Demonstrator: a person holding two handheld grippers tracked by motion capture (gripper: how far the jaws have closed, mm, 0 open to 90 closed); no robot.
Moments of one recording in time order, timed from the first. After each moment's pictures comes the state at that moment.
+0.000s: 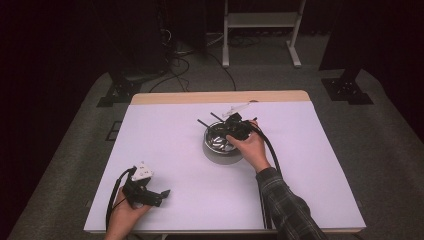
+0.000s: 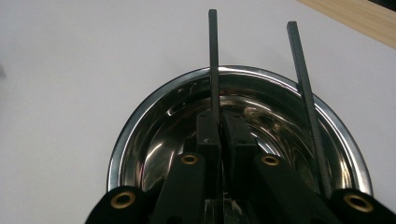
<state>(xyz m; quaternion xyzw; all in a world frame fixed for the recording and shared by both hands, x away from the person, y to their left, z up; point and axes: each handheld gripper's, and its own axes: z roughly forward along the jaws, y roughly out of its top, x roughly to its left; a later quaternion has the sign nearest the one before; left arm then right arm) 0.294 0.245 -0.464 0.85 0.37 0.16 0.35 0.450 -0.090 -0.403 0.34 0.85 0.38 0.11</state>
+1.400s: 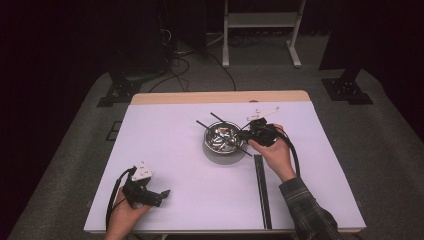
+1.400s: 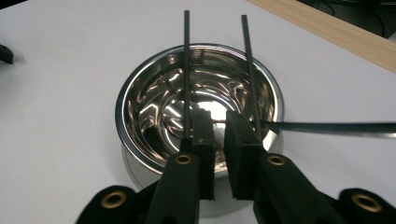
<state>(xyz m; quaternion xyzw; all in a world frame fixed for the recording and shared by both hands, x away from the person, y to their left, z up) 0.294 0.245 -0.463 0.85 0.37 0.16 0.35 0.411 -0.156 -0.382 0.34 0.84 0.41 0.14</state>
